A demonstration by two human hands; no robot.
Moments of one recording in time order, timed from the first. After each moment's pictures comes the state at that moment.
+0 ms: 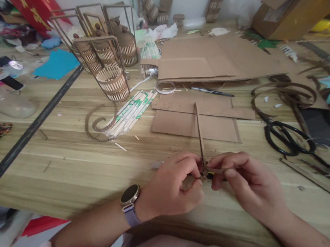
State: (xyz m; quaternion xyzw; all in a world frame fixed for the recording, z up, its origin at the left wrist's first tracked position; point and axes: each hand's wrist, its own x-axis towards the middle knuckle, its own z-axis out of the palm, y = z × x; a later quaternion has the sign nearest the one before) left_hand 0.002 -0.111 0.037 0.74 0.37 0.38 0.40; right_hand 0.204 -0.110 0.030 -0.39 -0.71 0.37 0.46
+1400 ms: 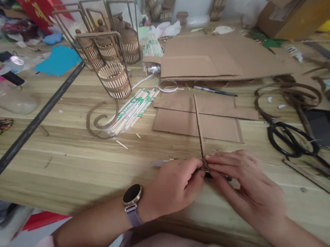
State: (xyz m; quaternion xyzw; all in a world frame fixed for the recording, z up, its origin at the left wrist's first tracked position) left_hand 0.004 -0.113 0.037 0.77 0.42 0.28 0.39; right_hand 0.201 -0.106 0.034 -0.36 -0.84 0.05 0.41
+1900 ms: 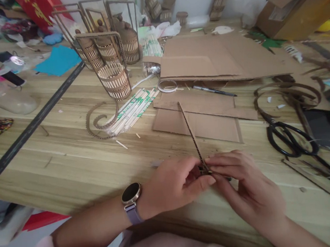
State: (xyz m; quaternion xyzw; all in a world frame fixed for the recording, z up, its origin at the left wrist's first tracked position) left_hand 0.001 -0.109 0.038 0.77 0.43 0.28 0.39; right_hand 0.202 -0.105 0.033 -0.36 -0.82 0.11 0.43
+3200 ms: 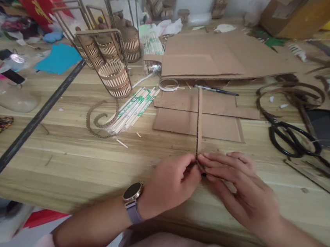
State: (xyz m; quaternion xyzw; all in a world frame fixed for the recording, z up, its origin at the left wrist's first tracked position) left_hand 0.006 -0.110 0.040 0.69 0.47 0.30 0.45; right_hand 0.198 -0.113 0.025 -0.35 -0.85 0.05 0.39
